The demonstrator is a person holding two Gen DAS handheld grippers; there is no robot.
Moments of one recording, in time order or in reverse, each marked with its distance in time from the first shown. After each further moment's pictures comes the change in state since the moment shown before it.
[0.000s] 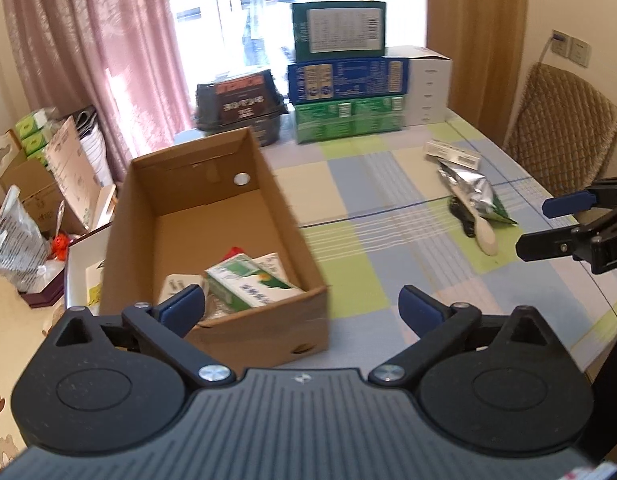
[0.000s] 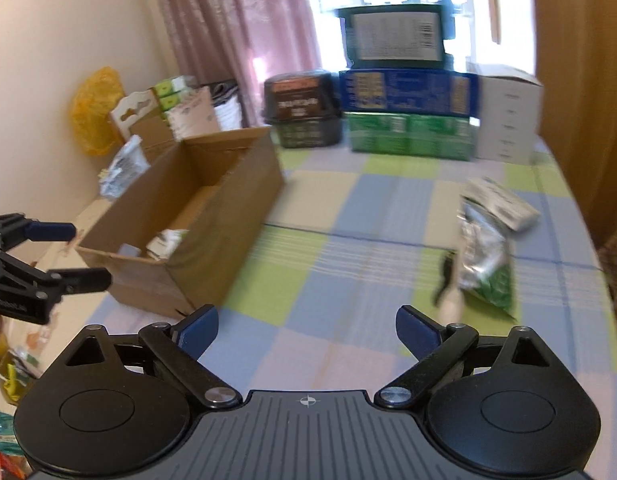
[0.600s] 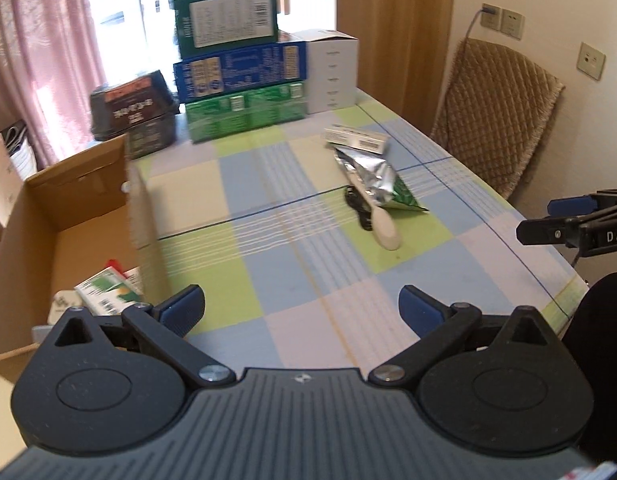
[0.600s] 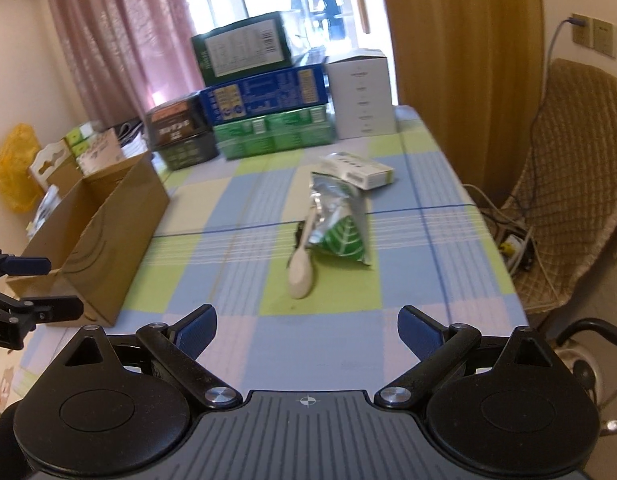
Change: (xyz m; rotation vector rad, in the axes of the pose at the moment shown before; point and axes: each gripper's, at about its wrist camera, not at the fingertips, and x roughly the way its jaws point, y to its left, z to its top) left arm 0.029 -0.106 0.006 0.078 0.022 -0.160; right arm -0.063 -0.094 -0.048 0.193 -0.069 -0.187
